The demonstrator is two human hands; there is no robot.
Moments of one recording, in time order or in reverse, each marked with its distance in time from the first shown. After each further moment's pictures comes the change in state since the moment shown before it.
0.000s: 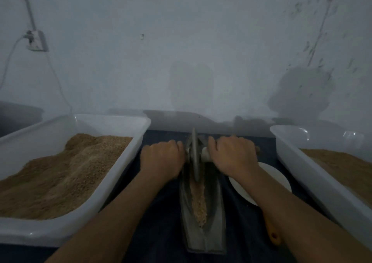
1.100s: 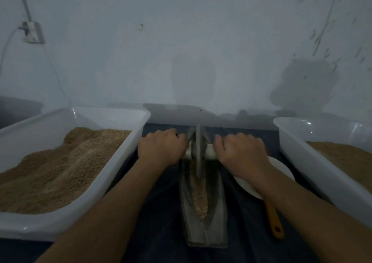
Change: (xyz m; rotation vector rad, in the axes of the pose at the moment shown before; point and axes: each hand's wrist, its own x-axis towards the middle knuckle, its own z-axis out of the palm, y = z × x) left_hand 0.015 -0.002 -0.003 -0.106 -0.093 -0.077; right_hand -0.017 0.009 0.001 -0.119 -0.007 -0.139
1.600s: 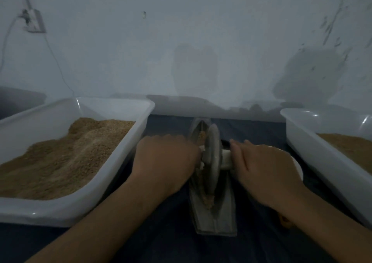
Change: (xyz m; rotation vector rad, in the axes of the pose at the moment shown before) left_hand -0.077 0.000 -0.011 0.213 0.327 0.378; right_hand -0.063 -0.007 -0.015 0.235 0.112 0.105
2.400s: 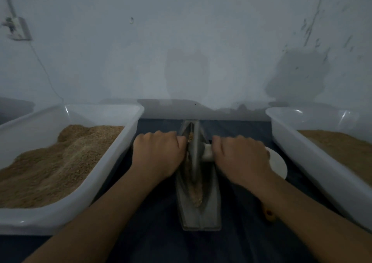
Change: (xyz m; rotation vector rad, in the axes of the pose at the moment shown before) left_hand 0.030 -0.001 0.018 0.043 -0.122 -0.130; right_hand 0.026 0.001 0.013 -0.138 -0.010 -0.012
